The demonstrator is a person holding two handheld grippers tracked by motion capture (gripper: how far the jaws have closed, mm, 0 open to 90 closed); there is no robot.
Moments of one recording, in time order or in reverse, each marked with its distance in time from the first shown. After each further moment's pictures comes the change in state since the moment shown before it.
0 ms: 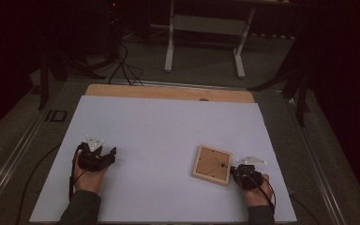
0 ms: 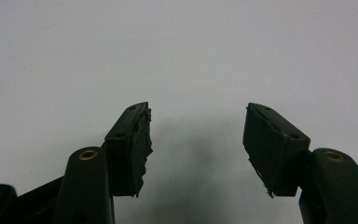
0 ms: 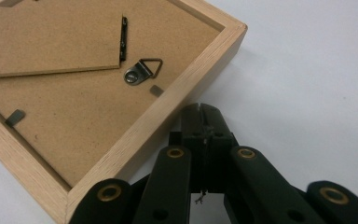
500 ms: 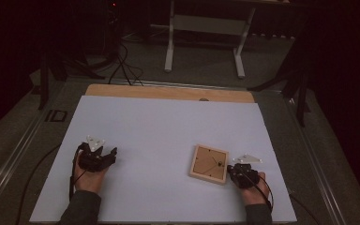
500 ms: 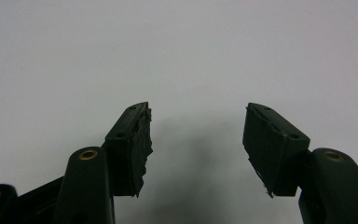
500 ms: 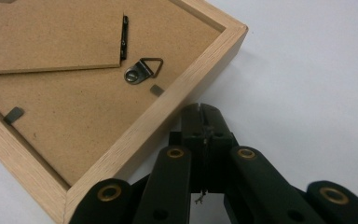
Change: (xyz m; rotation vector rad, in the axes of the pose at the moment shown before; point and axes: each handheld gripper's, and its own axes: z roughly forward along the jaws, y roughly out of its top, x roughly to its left) left arm -0.002 0.000 0.000 0.001 -0.008 0.004; right arm 0.007 0.006 0.005 -0.001 0.007 -0.037
